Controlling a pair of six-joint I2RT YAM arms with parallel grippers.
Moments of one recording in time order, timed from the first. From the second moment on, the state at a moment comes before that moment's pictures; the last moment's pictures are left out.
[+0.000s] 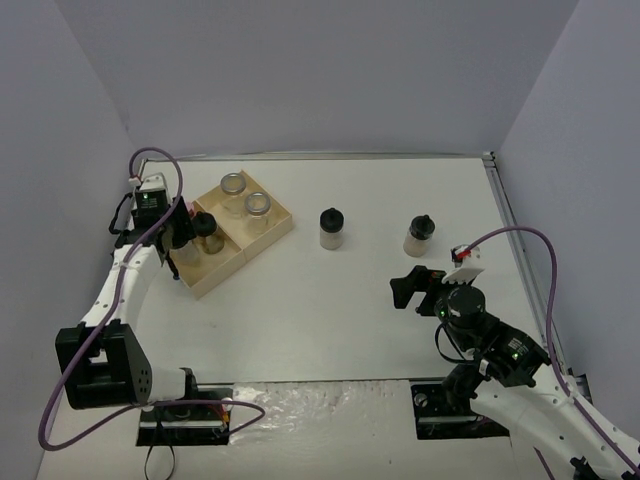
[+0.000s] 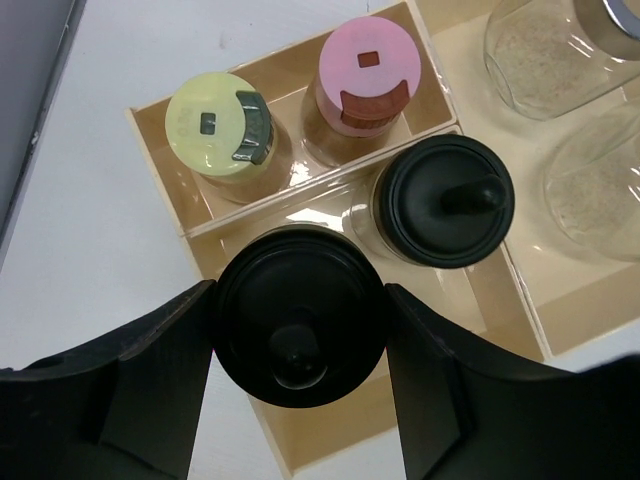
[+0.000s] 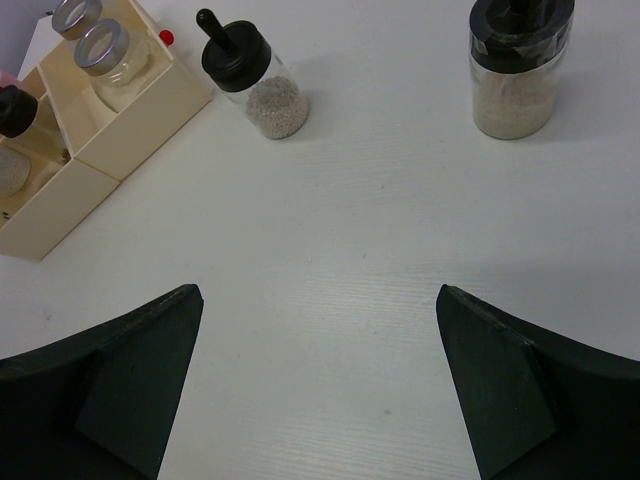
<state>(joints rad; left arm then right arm) 0.07 1.31 1.03 -0.44 -0.14 -0.23 0.75 0.45 0.58 -0.53 0.42 0.60</state>
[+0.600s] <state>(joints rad) 0.08 1.42 0.97 -0.31 -0.18 -0.23 0.77 0.45 0.58 -0.53 0.43 0.60</state>
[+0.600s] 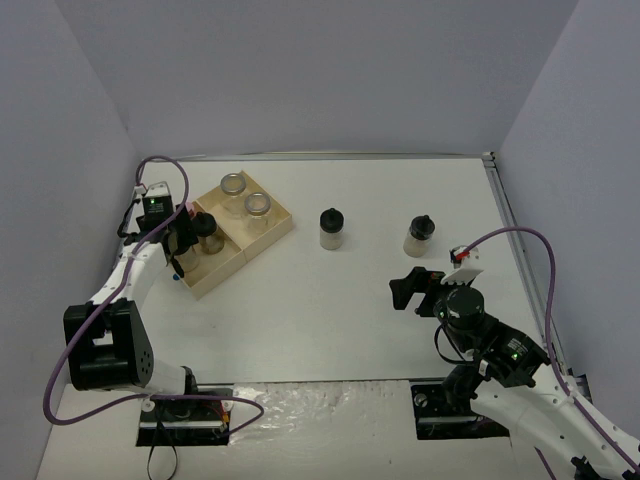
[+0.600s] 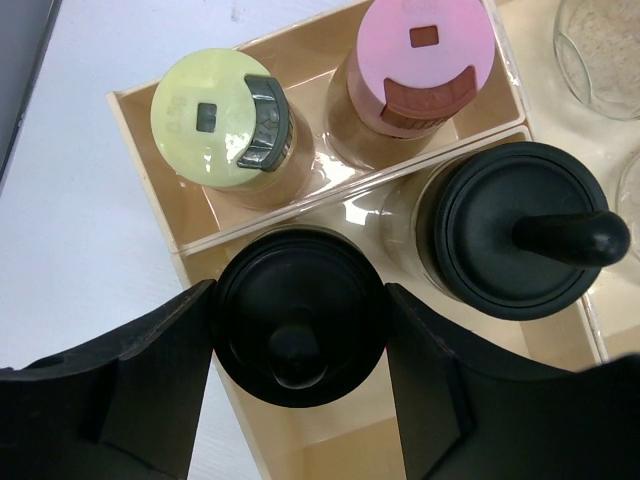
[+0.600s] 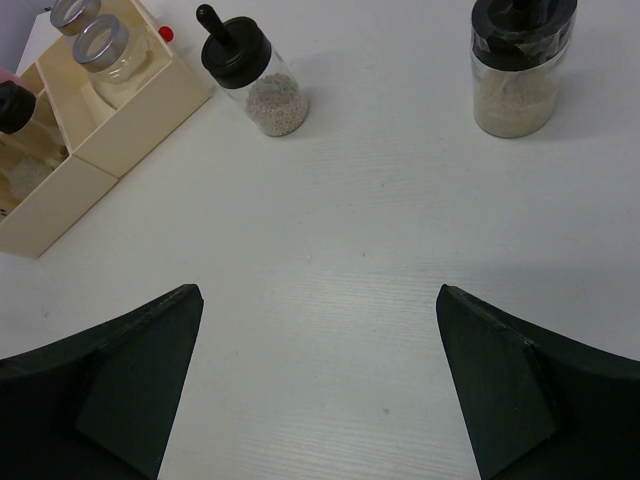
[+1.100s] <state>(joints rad) 0.10 1.43 0.96 -0.28 -0.17 -0.25 0.77 0.44 0.58 -0.53 0.44 0.60</state>
